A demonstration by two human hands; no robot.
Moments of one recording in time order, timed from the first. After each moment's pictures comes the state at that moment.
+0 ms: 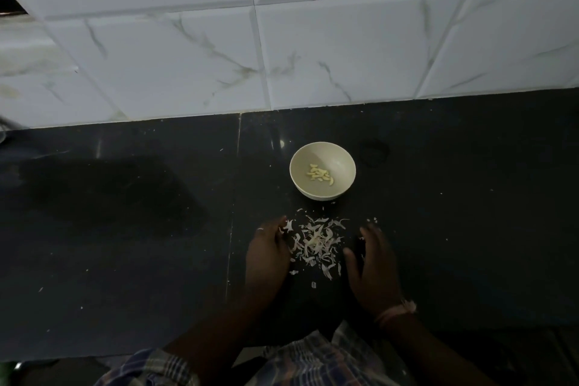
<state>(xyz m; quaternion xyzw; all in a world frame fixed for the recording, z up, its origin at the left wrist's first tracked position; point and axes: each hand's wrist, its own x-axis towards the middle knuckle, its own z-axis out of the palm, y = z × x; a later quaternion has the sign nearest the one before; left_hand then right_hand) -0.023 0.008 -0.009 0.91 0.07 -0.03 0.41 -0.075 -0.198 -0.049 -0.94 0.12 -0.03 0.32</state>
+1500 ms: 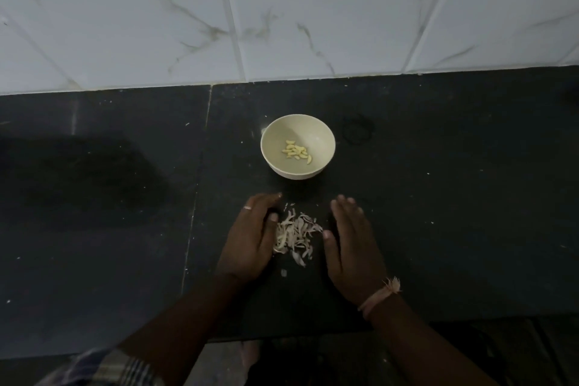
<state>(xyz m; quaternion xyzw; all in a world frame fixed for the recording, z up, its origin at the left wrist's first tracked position) -0.018 -0.002 -0.045 0.90 -0.14 0.01 0.42 -0.069 -0.218 -0.065 -0.95 -0.04 -0.08 0.29</state>
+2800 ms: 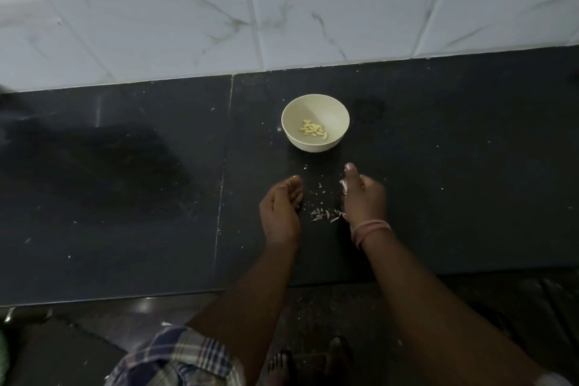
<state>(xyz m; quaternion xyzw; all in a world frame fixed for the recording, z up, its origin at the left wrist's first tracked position) -0.059 -0.050 -0.020 0.59 0.23 0.00 0.77 -0.047 -0.173 -0.019 -0.73 0.31 -0.06 0.60</state>
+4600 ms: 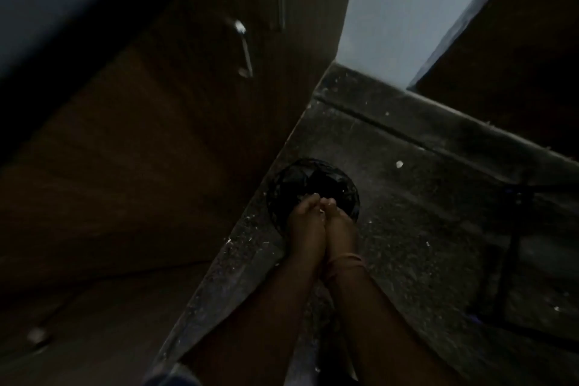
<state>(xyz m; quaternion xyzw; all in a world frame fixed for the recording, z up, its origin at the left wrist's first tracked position) -0.364 -0.531 -0.383 0.67 0.04 -0.56 0.50 -0.404 -0.552 -0.401 -0.15 0.65 -0.28 0.69</state>
